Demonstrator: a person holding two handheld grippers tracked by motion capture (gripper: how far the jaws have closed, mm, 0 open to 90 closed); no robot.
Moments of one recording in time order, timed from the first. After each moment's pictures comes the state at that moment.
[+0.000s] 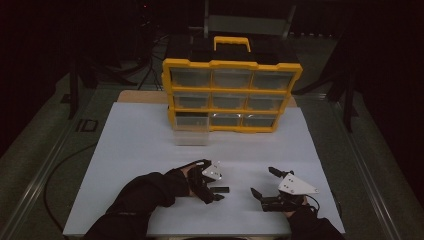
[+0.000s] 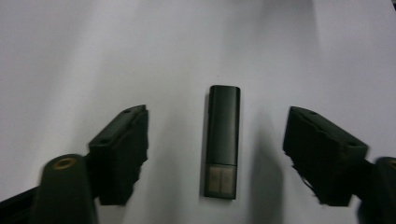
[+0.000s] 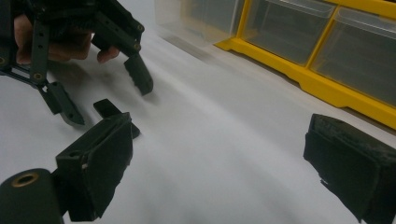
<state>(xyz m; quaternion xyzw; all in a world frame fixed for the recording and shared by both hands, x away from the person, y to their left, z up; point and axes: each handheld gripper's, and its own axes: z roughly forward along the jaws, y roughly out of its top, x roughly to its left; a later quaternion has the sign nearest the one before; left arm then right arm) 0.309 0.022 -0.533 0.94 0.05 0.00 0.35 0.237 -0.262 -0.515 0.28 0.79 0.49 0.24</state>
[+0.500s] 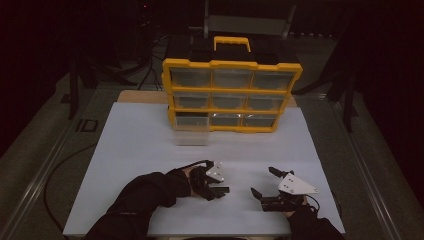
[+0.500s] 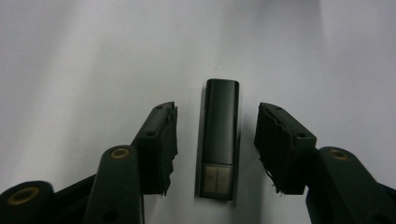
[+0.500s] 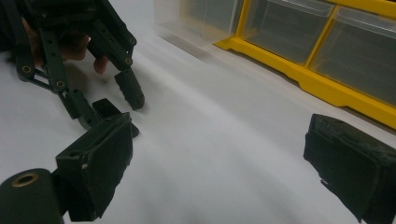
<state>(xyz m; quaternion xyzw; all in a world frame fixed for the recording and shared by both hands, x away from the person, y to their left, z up) 0.309 0.016 -0.533 0.94 0.05 0.00 0.33 0.238 -0.262 -0.515 0.28 0.79 0.49 0.24</state>
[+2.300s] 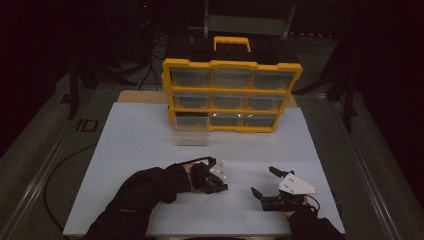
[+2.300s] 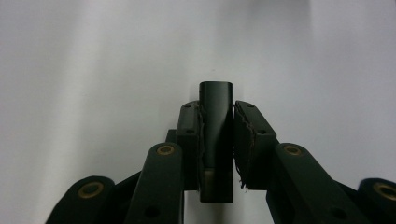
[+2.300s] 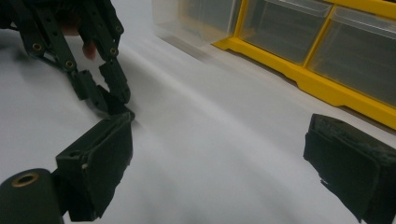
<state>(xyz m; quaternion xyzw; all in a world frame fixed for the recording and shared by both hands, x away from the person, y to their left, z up) 0.312 0.013 -0.511 0.96 0.03 -0.01 0.29 0.238 -0.263 -0.515 0.29 0.79 0.49 0.24</state>
